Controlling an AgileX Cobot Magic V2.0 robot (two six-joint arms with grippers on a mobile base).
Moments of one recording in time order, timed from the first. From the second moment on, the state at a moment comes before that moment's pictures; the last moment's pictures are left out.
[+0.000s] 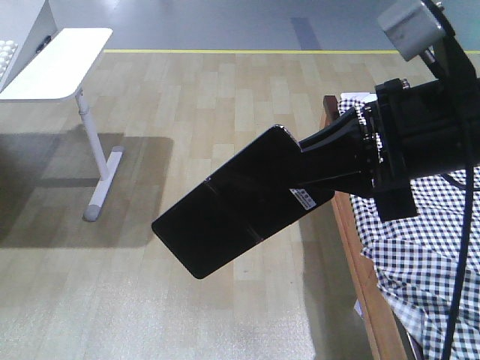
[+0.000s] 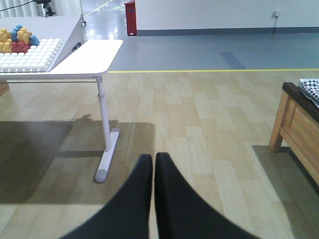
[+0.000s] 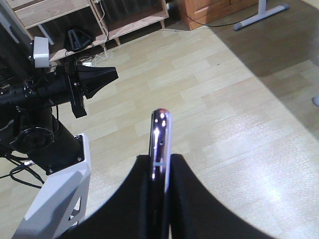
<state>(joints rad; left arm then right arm) 0.07 -0.02 0.03 -0.14 0.25 0.14 0.20 1.27 -1.20 1.08 1.24 -1.04</state>
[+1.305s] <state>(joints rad) 0.07 -0.02 0.03 -0.14 0.25 0.14 0.20 1.27 -1.20 1.08 1.24 -1.04</state>
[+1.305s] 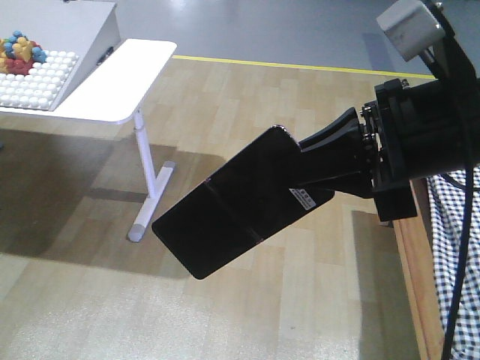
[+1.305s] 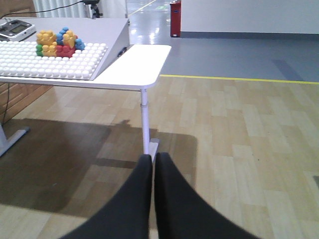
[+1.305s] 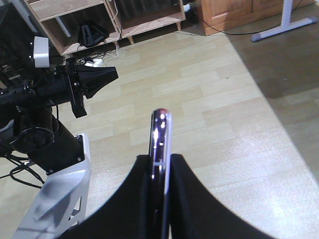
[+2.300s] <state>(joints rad) 0.07 -0.02 0.03 -0.14 0.25 0.14 0.20 1.27 -1.20 1.08 1.24 -1.04</state>
